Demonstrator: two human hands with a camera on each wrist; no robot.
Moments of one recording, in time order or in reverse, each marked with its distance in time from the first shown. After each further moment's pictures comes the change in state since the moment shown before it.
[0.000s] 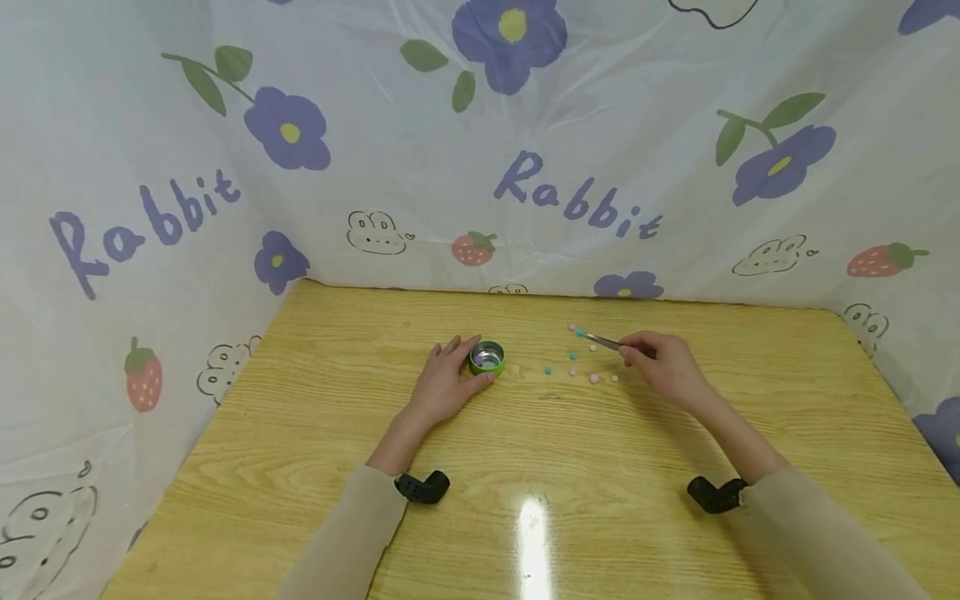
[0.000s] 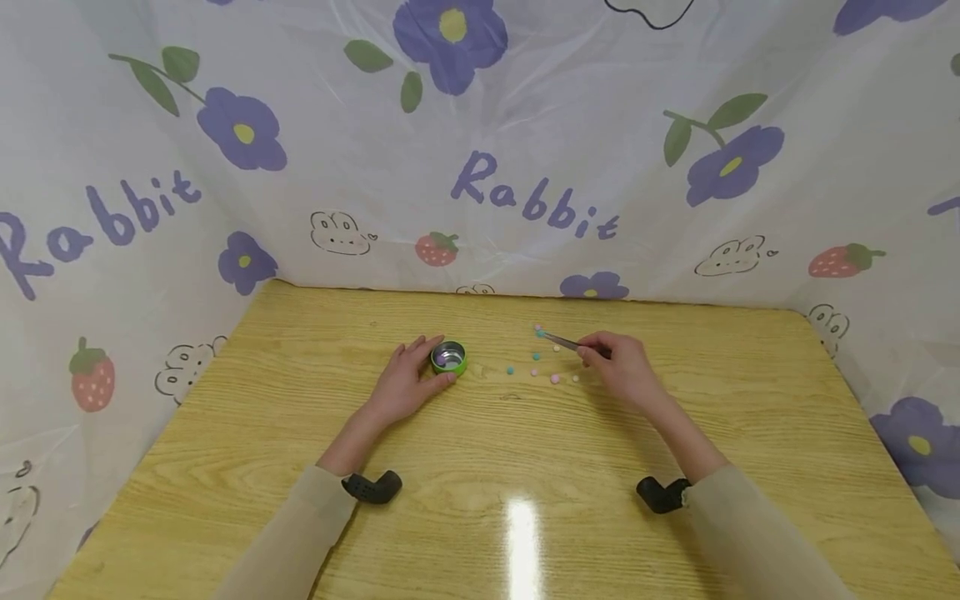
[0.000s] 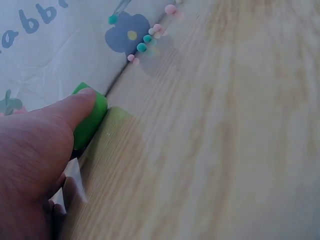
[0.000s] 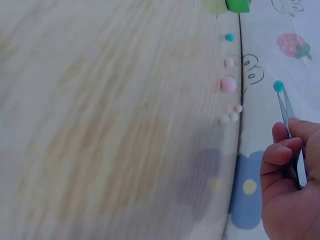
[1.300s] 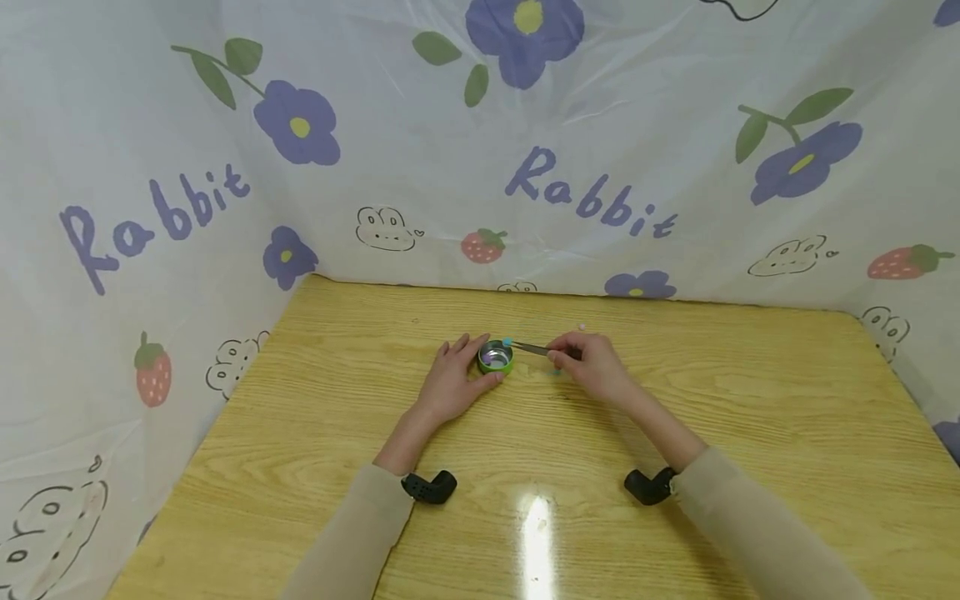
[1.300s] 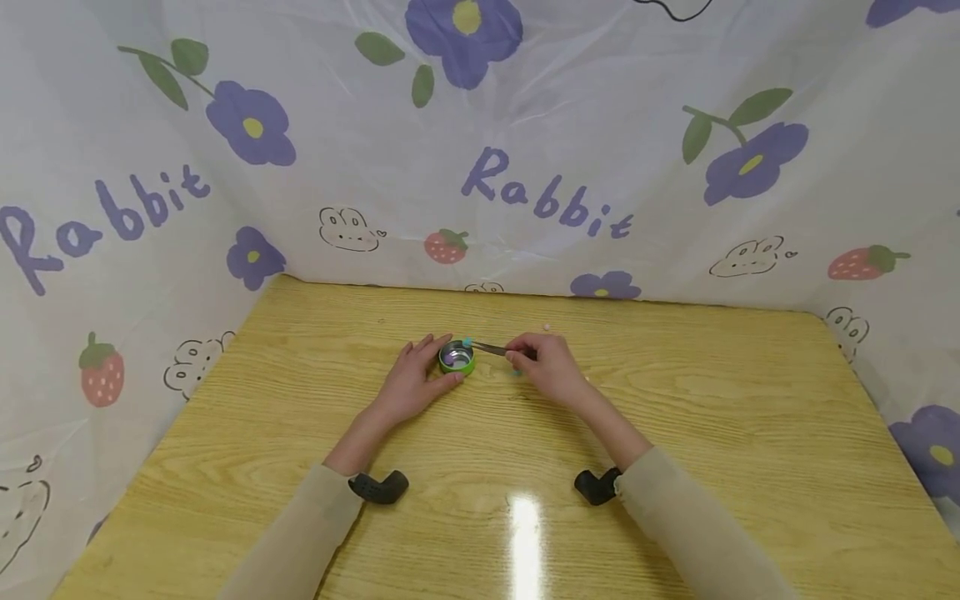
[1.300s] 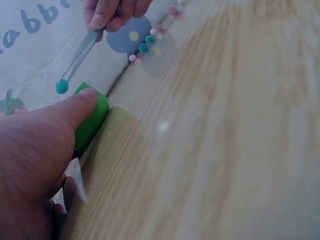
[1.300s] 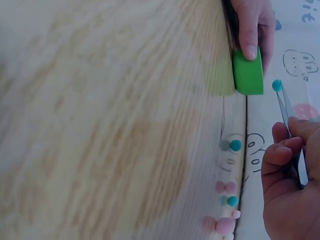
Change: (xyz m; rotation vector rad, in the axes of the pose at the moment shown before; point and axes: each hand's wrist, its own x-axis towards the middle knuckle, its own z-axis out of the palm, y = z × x) left_hand 0.000 -0.003 -0.001 0.007 0.000 0.026; right_hand 0.036 -0.054 0.082 0.141 -0.119 -0.086
